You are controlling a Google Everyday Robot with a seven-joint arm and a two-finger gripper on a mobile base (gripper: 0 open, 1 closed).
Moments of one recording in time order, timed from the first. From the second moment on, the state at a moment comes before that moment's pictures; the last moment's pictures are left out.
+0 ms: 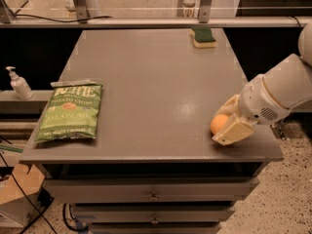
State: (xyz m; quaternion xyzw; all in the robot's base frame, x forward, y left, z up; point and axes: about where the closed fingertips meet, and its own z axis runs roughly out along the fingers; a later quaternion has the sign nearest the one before) arm 0.455 -0.167 0.829 -0.58 0.77 0.15 0.21
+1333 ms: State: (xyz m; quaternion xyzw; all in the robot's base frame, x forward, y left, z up) arm 0.464 -0.150 0.912 -0.61 0.72 0.13 0.31
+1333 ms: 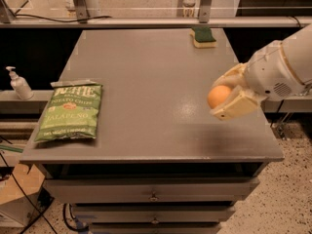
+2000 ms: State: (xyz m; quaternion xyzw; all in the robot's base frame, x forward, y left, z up) arm 0.478 -0.041 0.896 -0.65 0.63 0.25 0.34
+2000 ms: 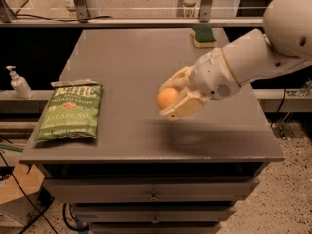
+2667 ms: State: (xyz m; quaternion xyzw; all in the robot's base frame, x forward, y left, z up) arm 0.481 0.058 0.875 -0.66 0.56 0.35 0.37
